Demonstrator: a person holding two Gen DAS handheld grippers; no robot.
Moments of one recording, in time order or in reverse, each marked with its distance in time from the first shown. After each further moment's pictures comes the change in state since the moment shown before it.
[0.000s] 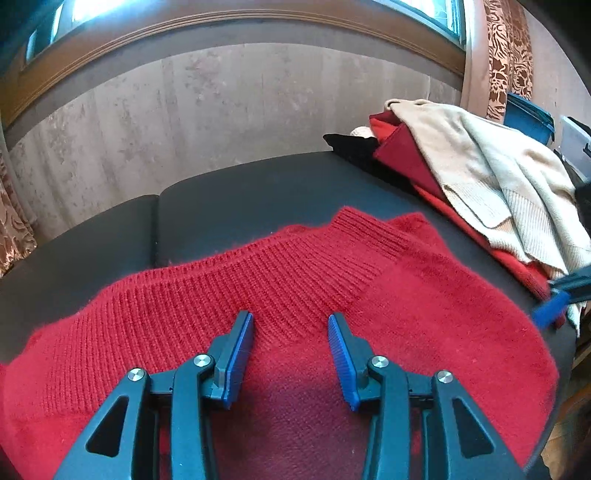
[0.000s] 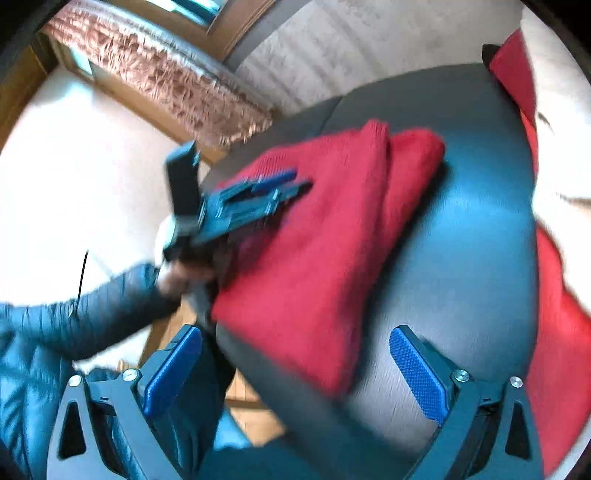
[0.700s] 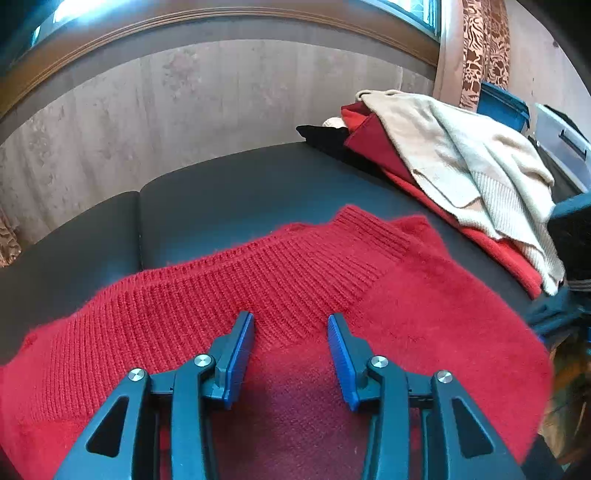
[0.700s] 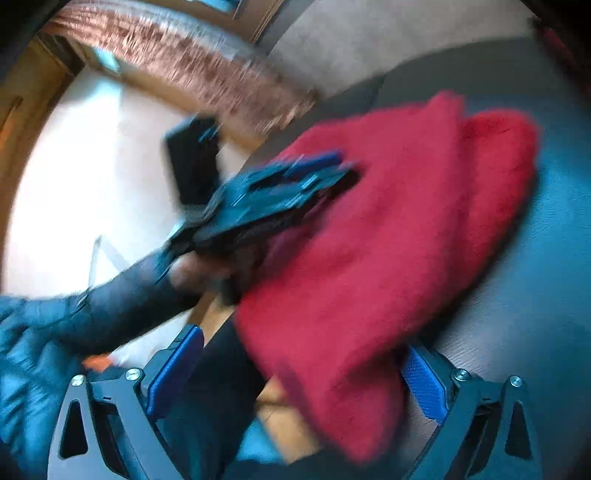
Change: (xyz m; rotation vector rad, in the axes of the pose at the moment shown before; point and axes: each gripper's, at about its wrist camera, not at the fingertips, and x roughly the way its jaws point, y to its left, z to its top) left arm -0.013 -0.004 -0.010 0.063 0.034 -0.083; right arm 0.043 0.010 -0.008 -0.021 0.087 0.241
